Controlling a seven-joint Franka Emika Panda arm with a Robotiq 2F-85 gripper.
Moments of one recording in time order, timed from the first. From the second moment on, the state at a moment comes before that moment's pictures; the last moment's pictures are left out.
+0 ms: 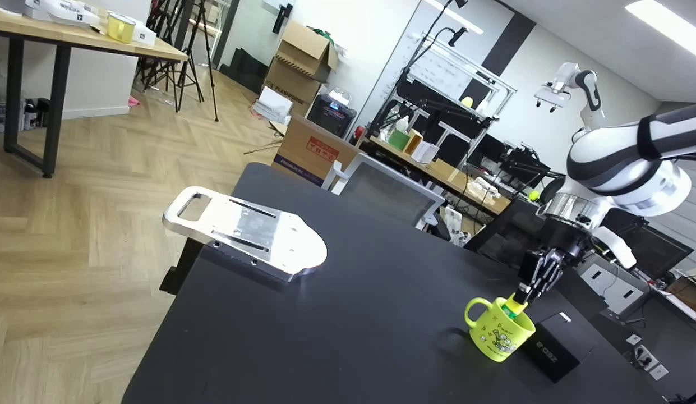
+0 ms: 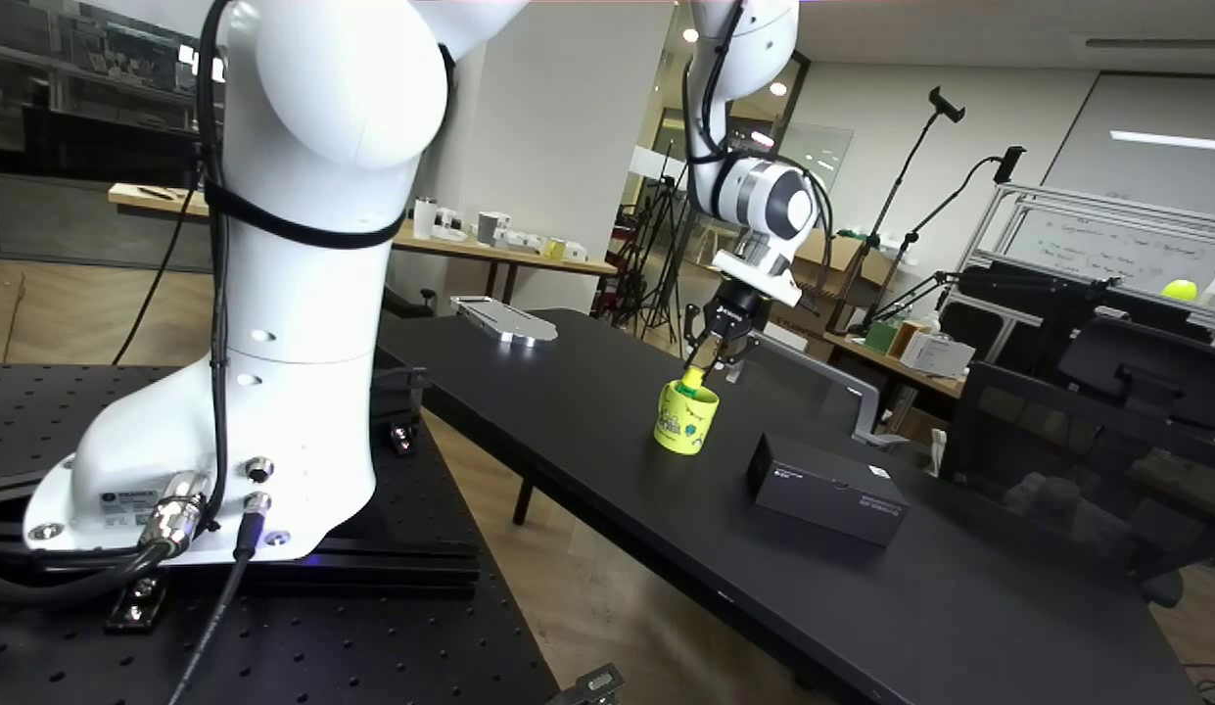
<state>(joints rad) 0.06 0.60 0.13 -1.68 -0.06 1.97 -0.46</state>
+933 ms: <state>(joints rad) 0.10 0.45 0.17 -1.63 -0.11 1.88 -0.49</state>
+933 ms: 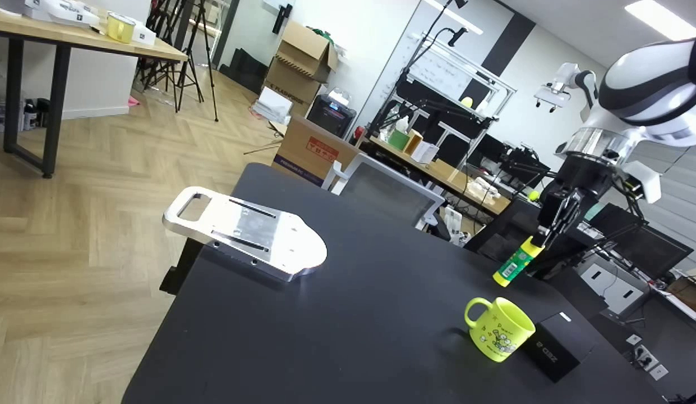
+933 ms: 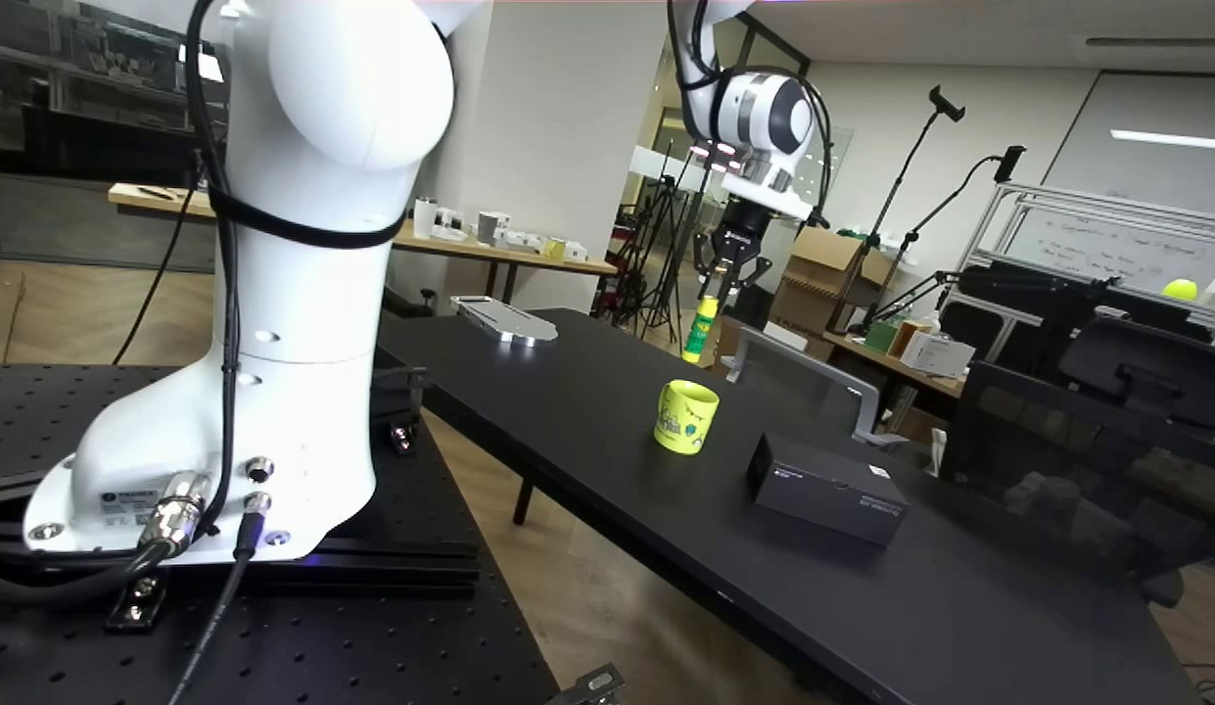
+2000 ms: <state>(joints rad) 0.39 0.69 0.29 -1.46 -0.24 2.02 -0.55</state>
